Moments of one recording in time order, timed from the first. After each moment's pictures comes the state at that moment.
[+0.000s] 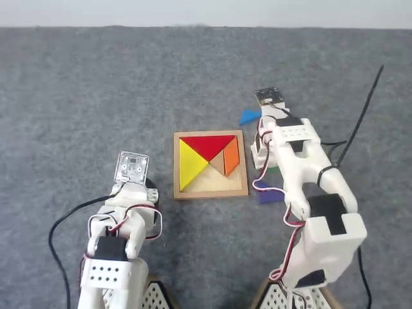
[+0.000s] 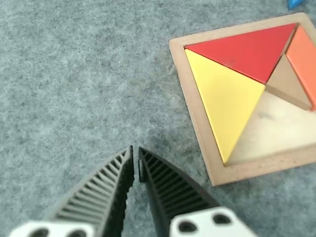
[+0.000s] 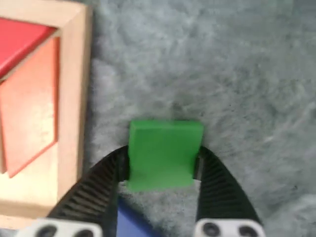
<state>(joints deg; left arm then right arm) -2.5 -85.3 97.3 46.5 -0.3 -11.1 14.7 20.5 55.8 4.1</state>
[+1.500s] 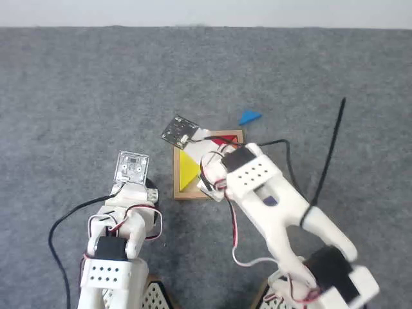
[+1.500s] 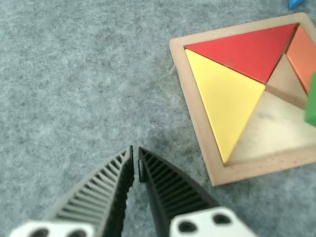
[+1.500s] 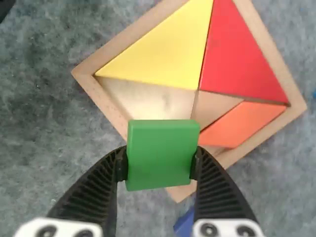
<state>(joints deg) -2.5 -85.3 97.3 46.5 -0.3 -38.1 -10.6 32.4 58.5 22.5</state>
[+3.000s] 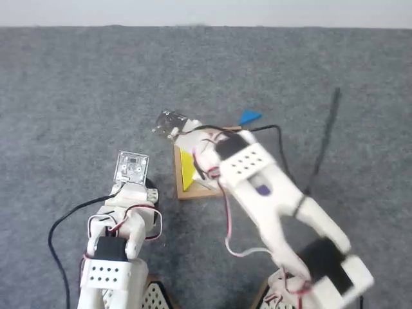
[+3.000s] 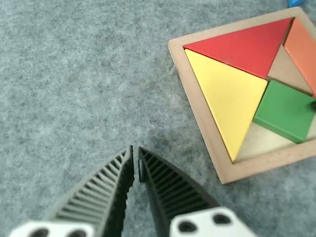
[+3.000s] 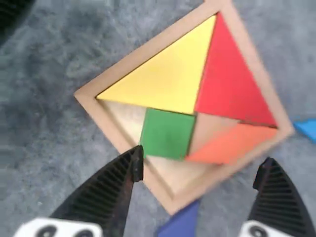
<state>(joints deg) -2.5 -85.3 97.3 46.5 -0.3 -37.8 -6.8 23.7 62.1 28.0</state>
